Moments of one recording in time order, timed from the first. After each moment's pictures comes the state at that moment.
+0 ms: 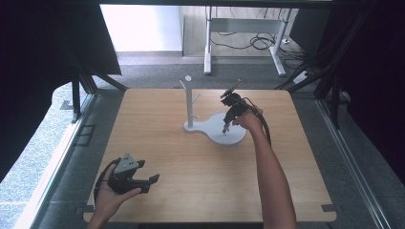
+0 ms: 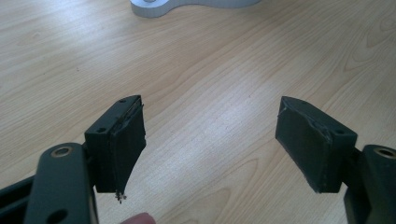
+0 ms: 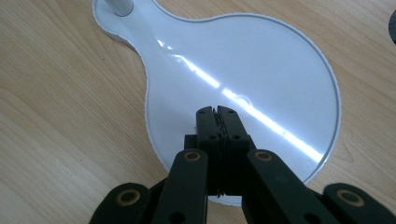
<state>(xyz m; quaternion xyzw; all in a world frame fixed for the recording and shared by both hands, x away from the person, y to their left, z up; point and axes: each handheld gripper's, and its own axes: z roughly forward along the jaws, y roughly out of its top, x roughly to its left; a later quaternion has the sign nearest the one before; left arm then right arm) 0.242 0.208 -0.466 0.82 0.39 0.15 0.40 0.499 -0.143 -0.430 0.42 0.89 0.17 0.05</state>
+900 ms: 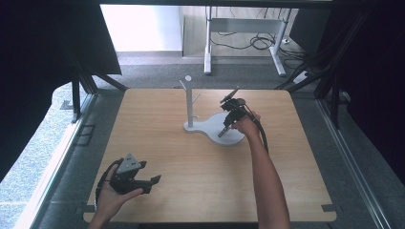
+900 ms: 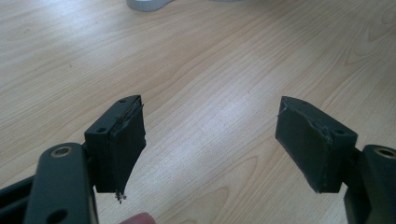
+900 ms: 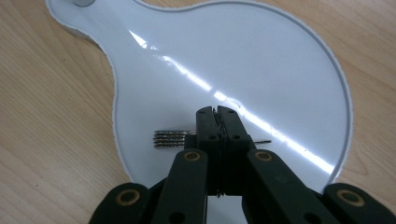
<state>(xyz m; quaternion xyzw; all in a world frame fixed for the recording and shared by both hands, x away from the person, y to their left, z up) 0.243 0.204 -0.471 0.82 0.39 0.14 0.39 0.506 -0.144 -0.465 0.44 0.88 0.17 0.07</state>
